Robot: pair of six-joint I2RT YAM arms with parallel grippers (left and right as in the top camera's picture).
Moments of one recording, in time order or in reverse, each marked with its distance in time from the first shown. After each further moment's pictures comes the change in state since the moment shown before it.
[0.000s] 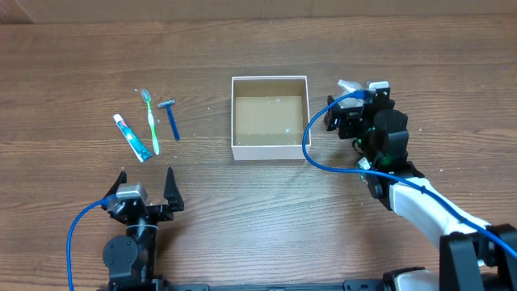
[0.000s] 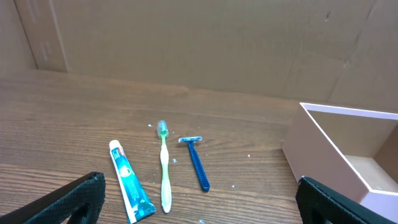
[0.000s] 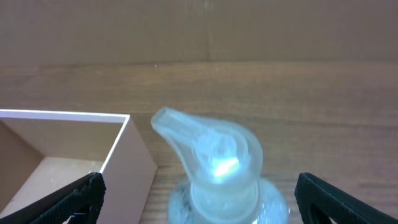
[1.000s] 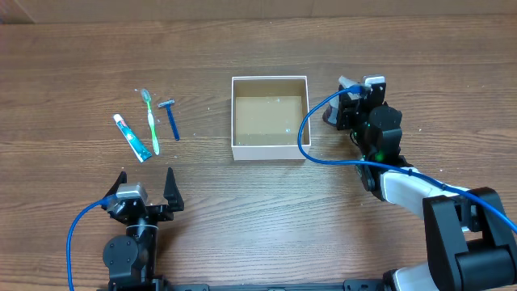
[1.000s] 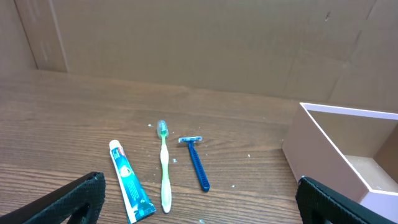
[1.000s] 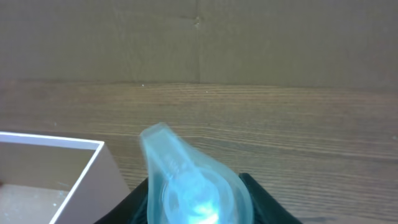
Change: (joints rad) left arm 0.000 0.000 0.000 0.000 0.000 0.000; right arm -0.005 0.174 0.022 0.241 0.038 -0.048
